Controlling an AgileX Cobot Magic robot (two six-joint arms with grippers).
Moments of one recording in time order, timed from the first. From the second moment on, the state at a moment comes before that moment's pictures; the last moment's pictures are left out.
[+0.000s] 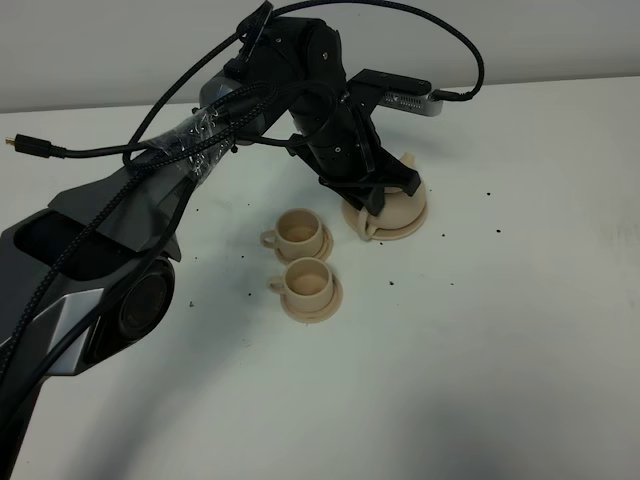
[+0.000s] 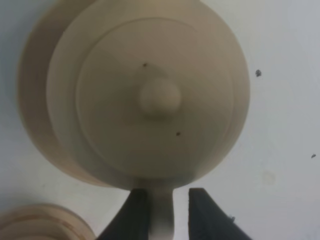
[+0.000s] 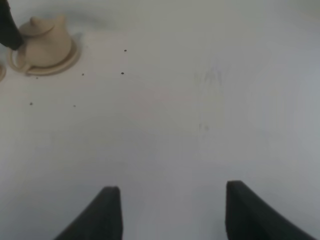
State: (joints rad) left arm -0.54 2.54 -2.37 -0.22 1.19 0.12; right arm 0.06 -0.01 -0.49 0.11 1.07 -0.07
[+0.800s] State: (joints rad) left arm -0.54 2.53 -2.35 -0.22 1.19 0.14; right arm 0.06 -0.01 -0.49 0.11 1.07 -0.07
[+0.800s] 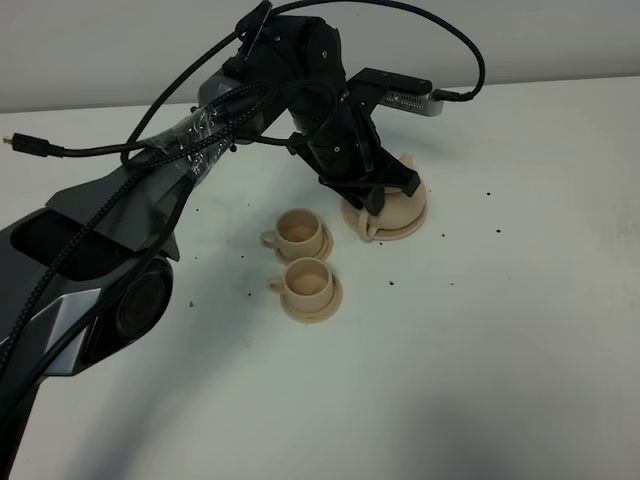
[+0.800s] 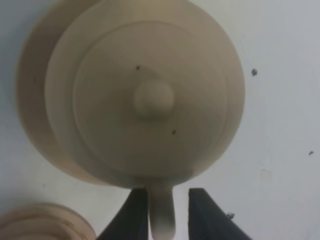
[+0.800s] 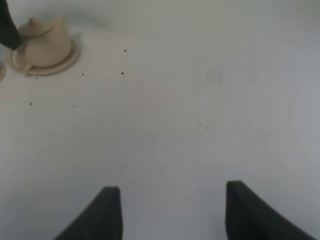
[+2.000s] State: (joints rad) left arm -0.53 2.53 -2.30 -0.24 1.19 0.12; right arm 0.06 -0.01 -0.49 0.11 1.07 -0.07
